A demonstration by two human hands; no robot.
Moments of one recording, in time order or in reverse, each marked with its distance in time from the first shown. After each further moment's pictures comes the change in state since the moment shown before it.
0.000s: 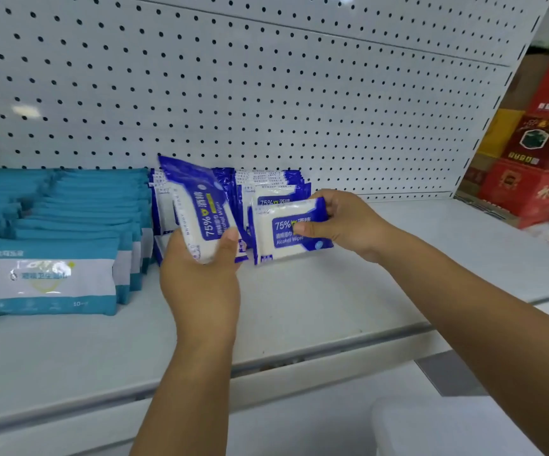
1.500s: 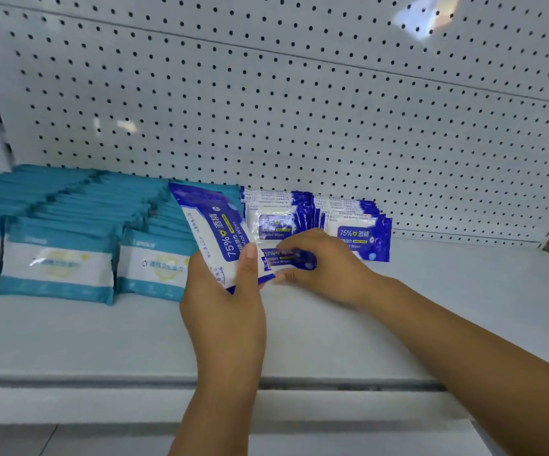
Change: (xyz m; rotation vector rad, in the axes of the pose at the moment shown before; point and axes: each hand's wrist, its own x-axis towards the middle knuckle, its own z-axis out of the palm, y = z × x) left_hand -0.005 0.034 -0.065 0.114 0.209 0.174; right_hand 0.026 -0.015 0.118 -0.561 -0.139 -0.552
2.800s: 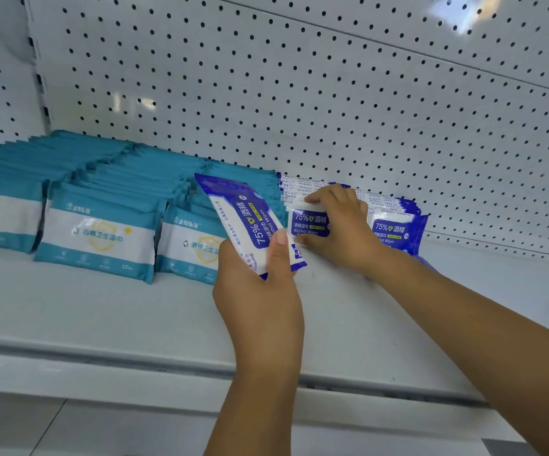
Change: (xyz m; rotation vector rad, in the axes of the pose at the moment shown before) left_hand 0.014 -0.006 -0.005 -0.144 0.082 -0.118; right_hand 0.063 -0.004 0.021 -0.297 0.166 0.011
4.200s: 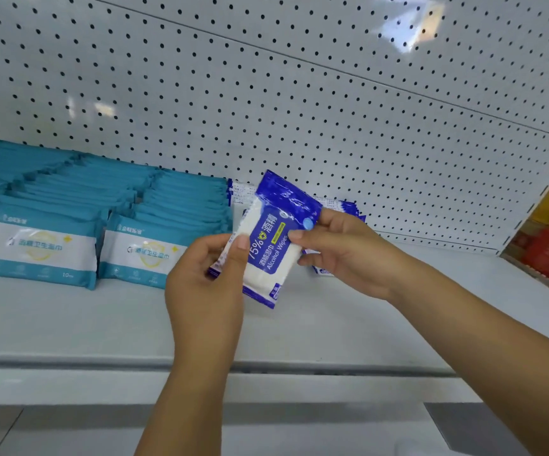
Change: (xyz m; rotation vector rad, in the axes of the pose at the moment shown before) left_hand -0.015 0.014 -0.003 0.030 -0.218 0.008; right_hand -0.074 -0.027 -0.113 1.189 -0.332 0.436
